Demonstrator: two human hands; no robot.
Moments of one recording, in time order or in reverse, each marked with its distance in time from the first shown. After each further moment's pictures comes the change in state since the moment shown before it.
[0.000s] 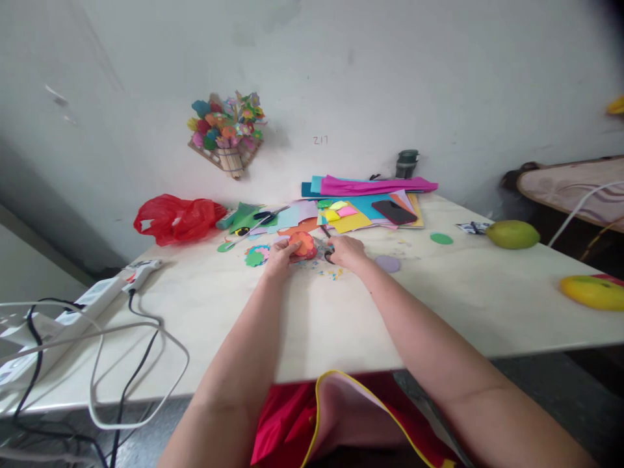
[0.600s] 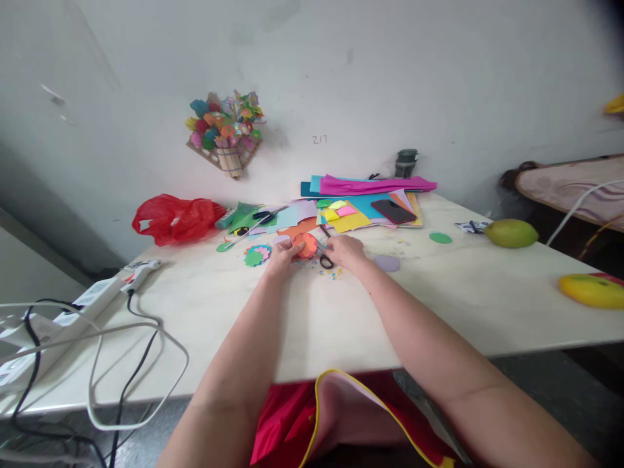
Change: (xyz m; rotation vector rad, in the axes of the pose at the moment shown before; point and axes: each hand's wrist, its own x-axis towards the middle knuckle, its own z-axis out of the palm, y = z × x) left_hand 0.001 -0.003 0.001 0.032 -0.097 0.004; right_hand 0.001 -0.001 0.002 0.057 0.060 0.023
